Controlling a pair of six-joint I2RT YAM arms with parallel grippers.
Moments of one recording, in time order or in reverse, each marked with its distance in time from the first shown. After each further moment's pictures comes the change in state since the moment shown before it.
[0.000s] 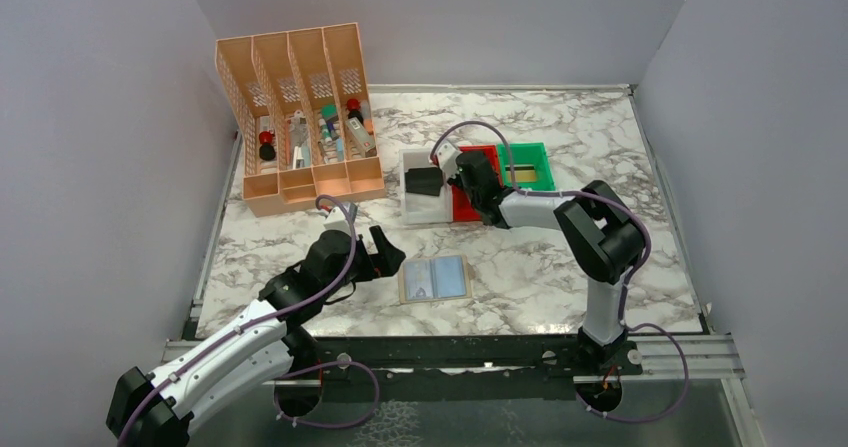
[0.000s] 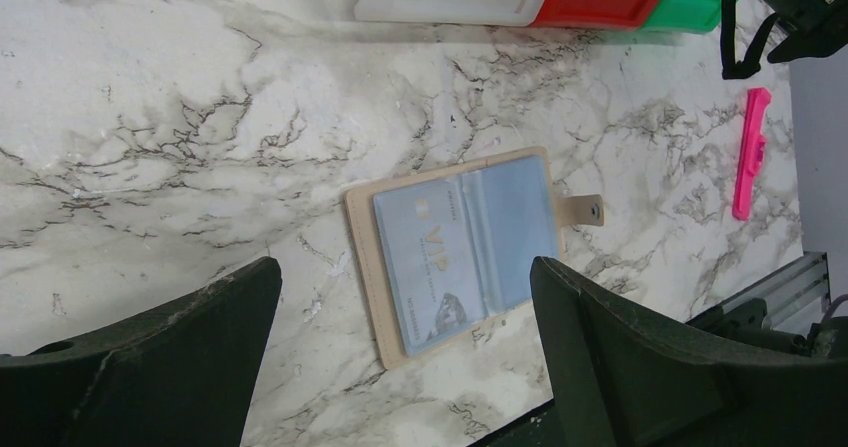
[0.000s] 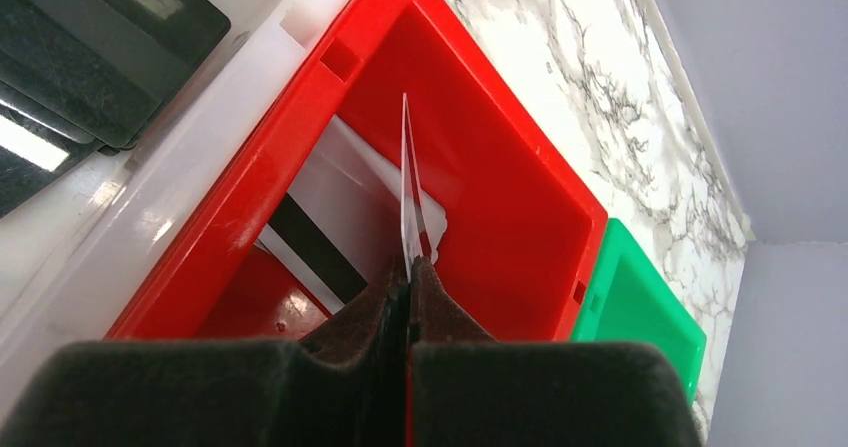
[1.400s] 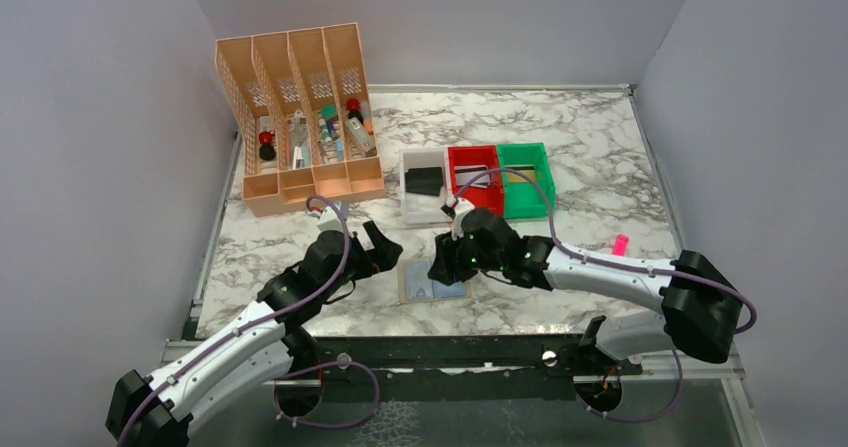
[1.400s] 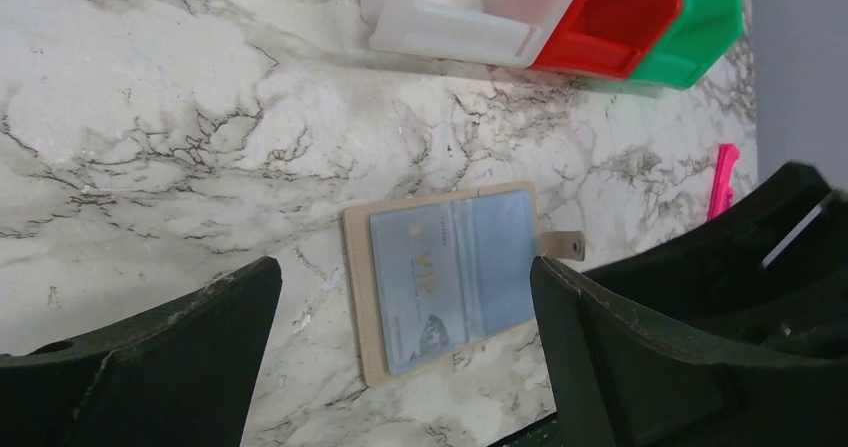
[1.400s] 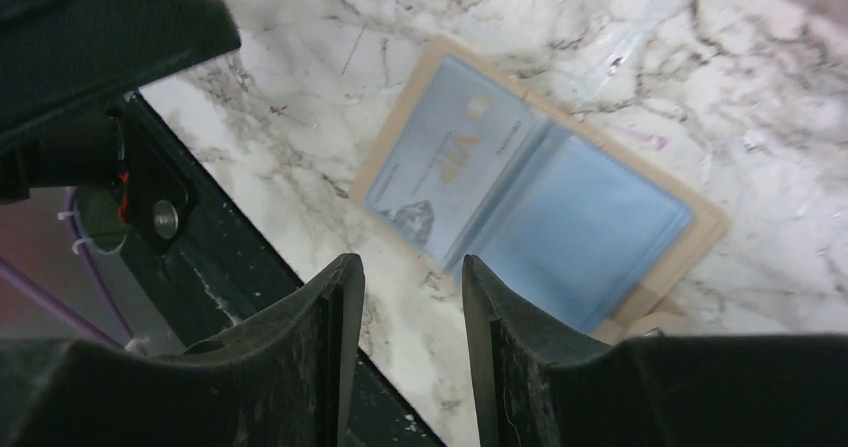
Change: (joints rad) left arm 0.000 -0.003 0.000 0.005 -0.051 -0.082; right arm 0.290 -0.588 -0.316 -0.407 -0.570 1.072
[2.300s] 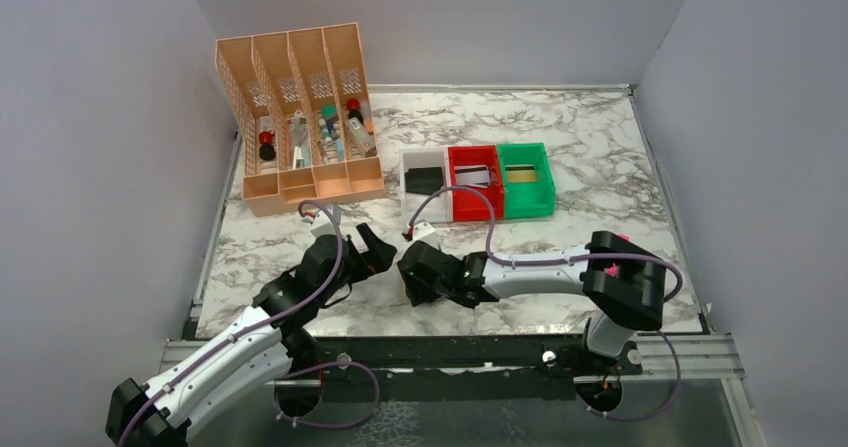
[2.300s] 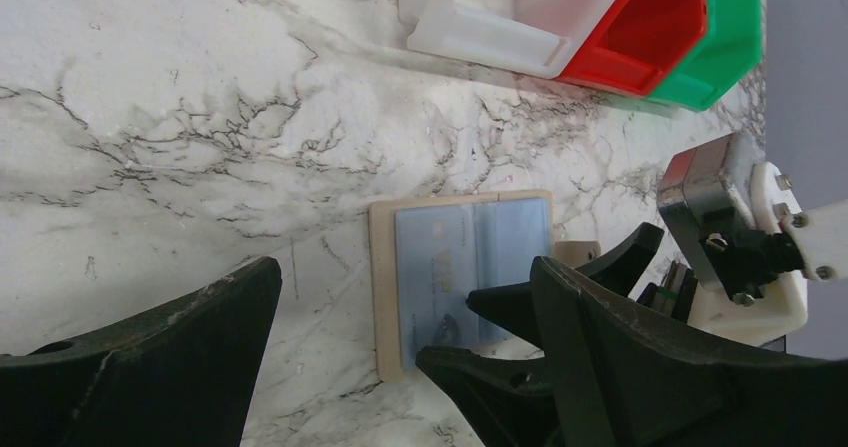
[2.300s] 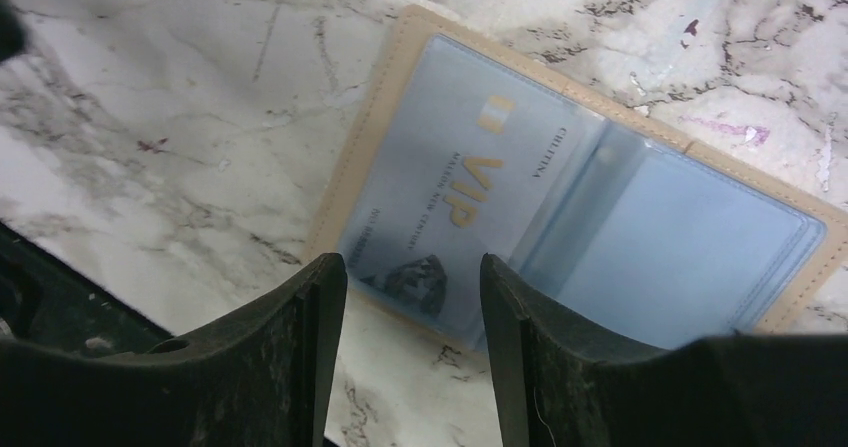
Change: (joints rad) left arm 0.000 -0.069 -0.014 -0.060 -0.057 -0.048; right arm 0.286 0.343 0.199 -0.079 0.395 0.148
